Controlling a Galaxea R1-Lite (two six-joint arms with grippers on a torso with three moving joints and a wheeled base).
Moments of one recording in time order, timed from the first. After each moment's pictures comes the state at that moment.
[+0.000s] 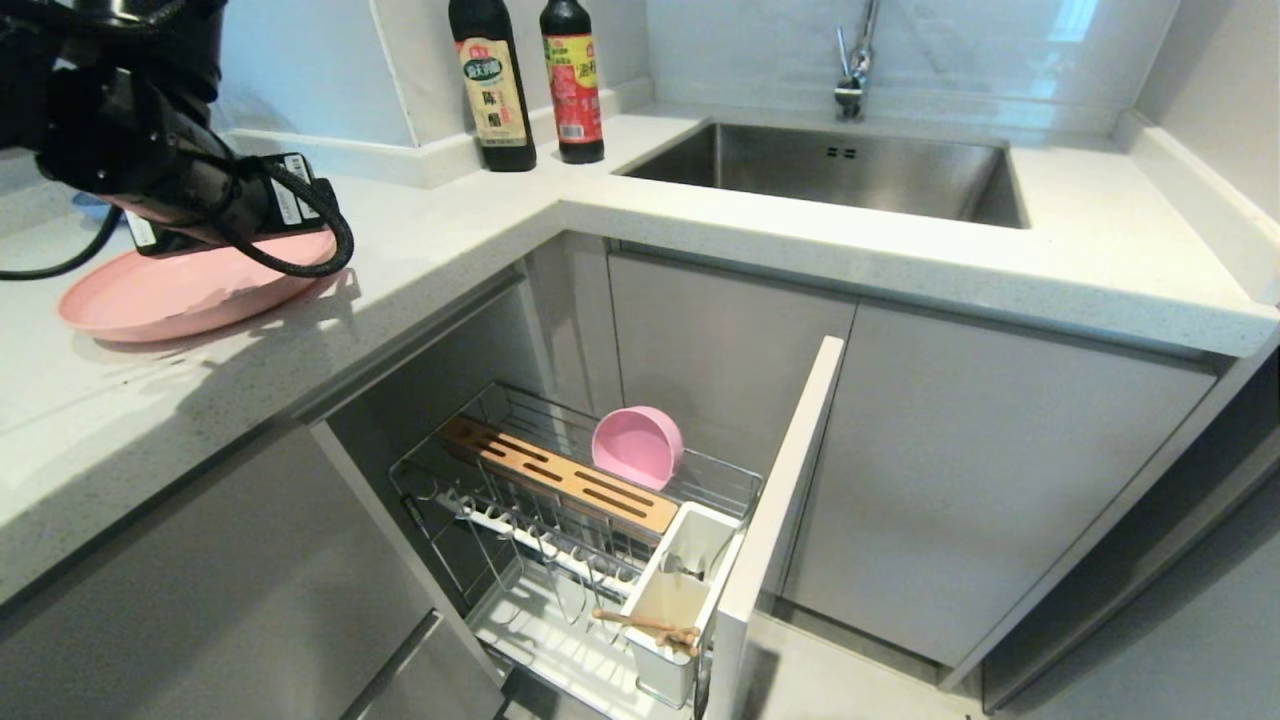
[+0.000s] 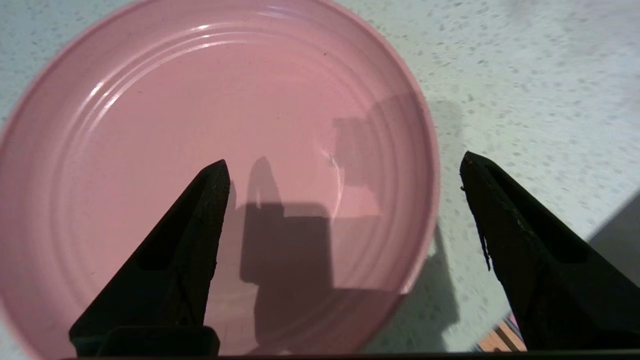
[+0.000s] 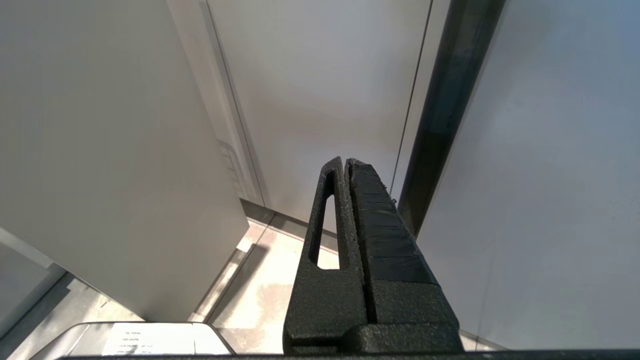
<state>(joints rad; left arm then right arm) -0.22 1.77 -1.93 0.65 0.62 -0.28 0.01 0.00 0.00 0.00 0.00 0.02</state>
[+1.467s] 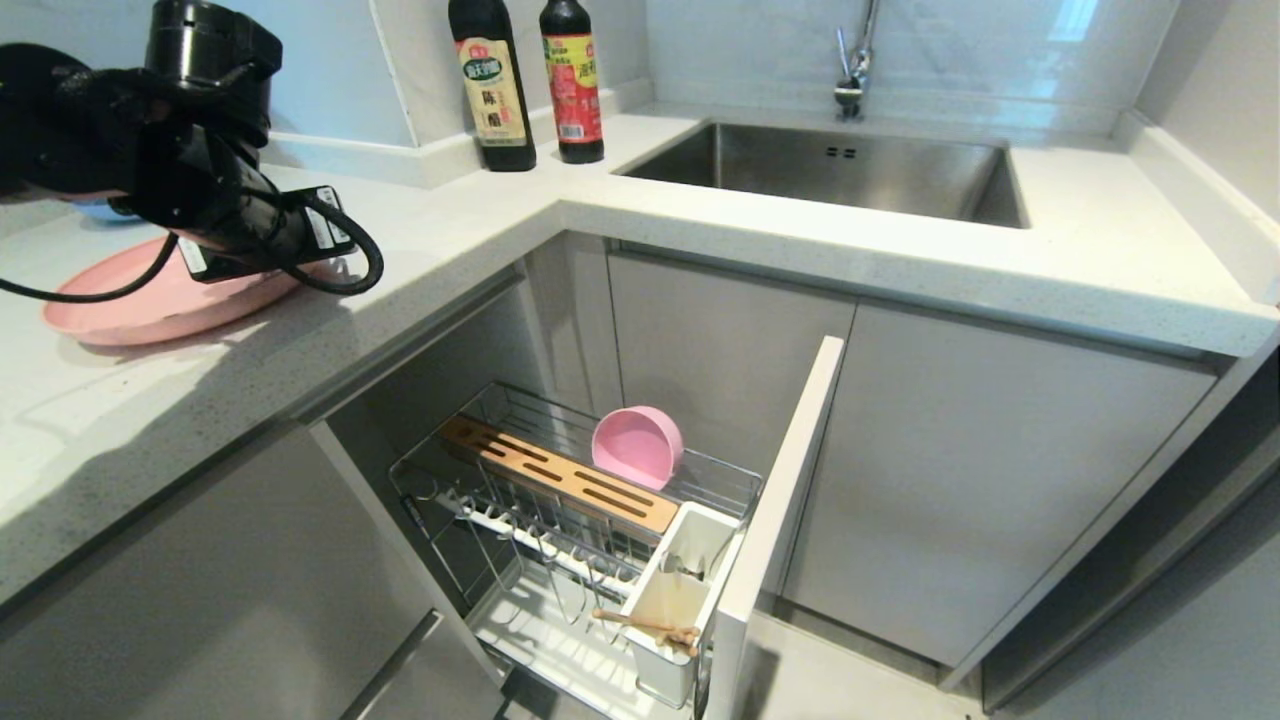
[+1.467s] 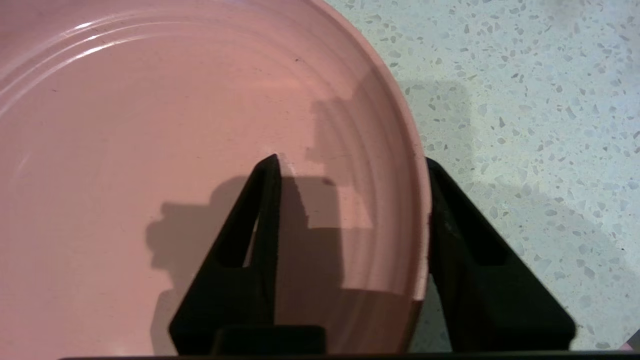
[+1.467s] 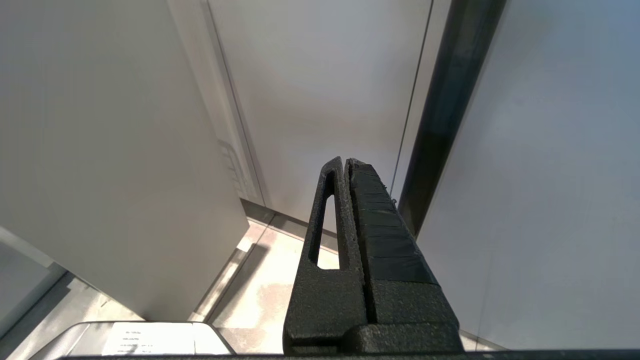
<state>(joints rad) -0.17 1.86 -1.93 0.58 0.56 -0.31 0.01 0.00 0.00 0.00 0.00 0.02</state>
